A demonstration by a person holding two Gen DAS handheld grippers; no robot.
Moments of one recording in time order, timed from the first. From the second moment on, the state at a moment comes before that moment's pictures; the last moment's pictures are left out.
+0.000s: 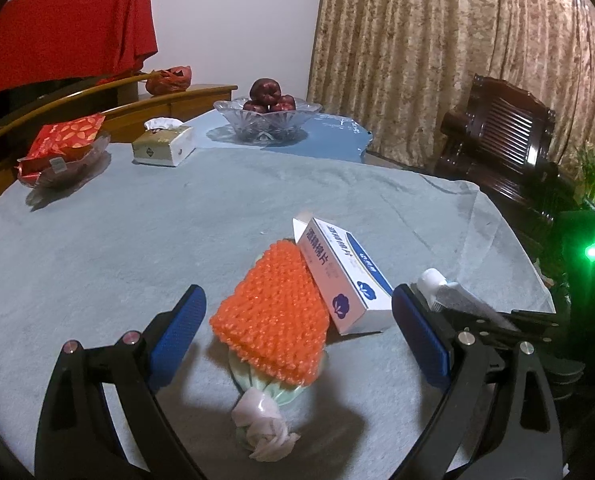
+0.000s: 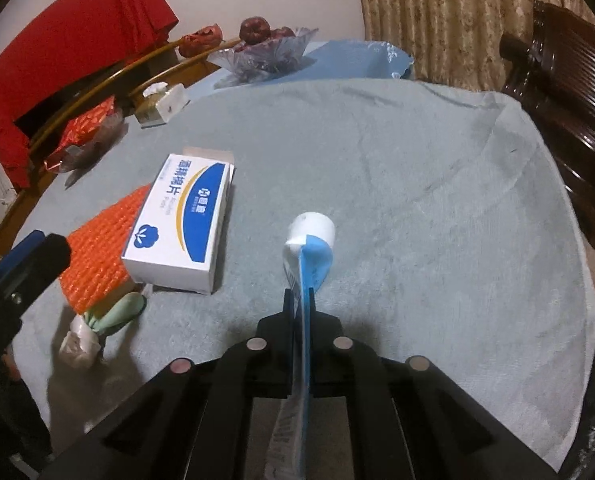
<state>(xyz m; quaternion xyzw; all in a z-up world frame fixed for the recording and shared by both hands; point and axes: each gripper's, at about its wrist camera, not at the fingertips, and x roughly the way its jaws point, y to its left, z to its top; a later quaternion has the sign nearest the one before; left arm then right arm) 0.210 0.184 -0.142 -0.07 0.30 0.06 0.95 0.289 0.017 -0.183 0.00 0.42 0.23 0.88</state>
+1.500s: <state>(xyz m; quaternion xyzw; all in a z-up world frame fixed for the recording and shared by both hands) 0.276 0.105 -0.153 -0.07 0.31 -0.04 0.95 0.295 -0.060 -0.179 0.06 0.41 0.19 0.89</state>
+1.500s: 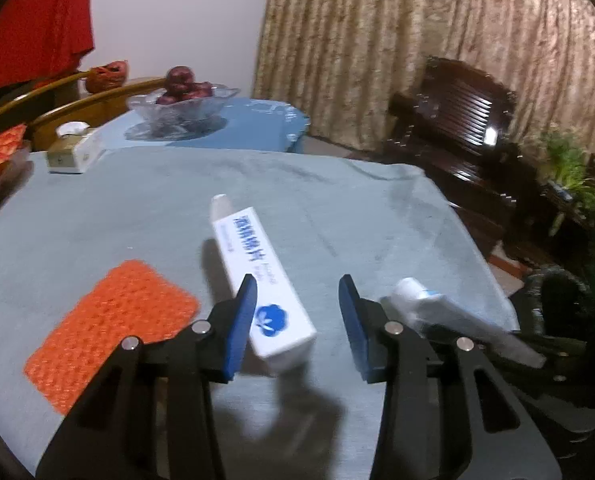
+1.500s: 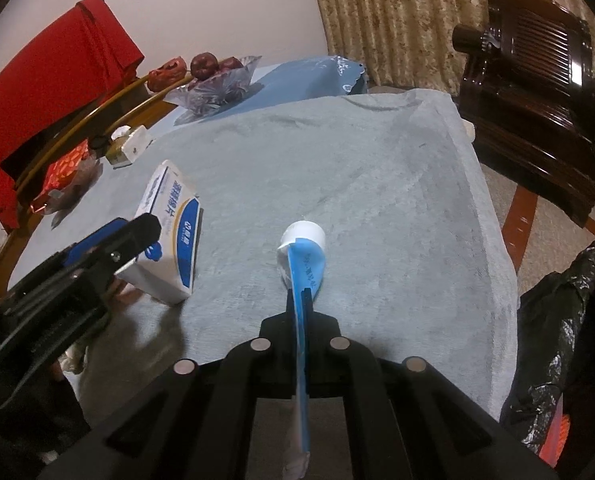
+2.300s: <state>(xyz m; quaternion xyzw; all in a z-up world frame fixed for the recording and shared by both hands) 0.275 0.121 -0.172 -0.06 0.34 0.06 0.94 0.297 -0.060 -0.180 0.06 0.42 0.19 0.89</state>
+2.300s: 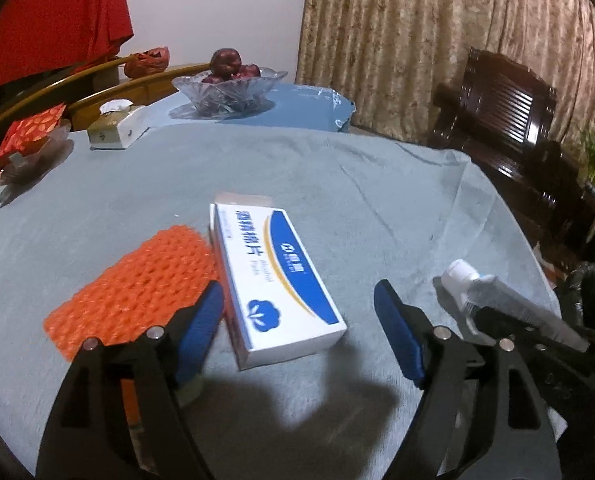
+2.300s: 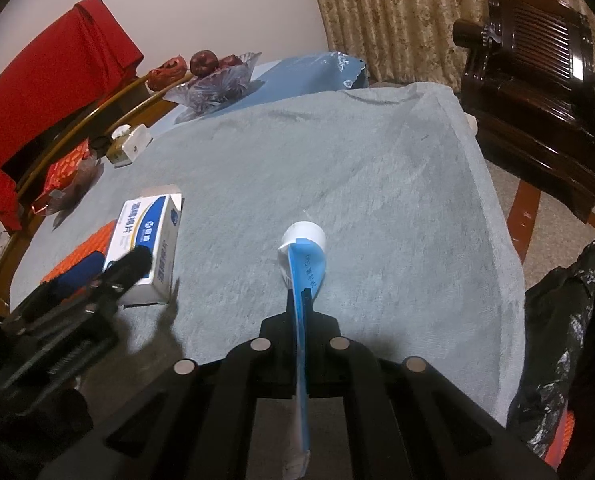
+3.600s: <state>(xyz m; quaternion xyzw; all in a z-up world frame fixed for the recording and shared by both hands) 0.254 0.112 -0.186 -0.05 0.41 0.06 0.91 0.281 -0.068 -0.178 0.06 0.42 0.20 0.88</state>
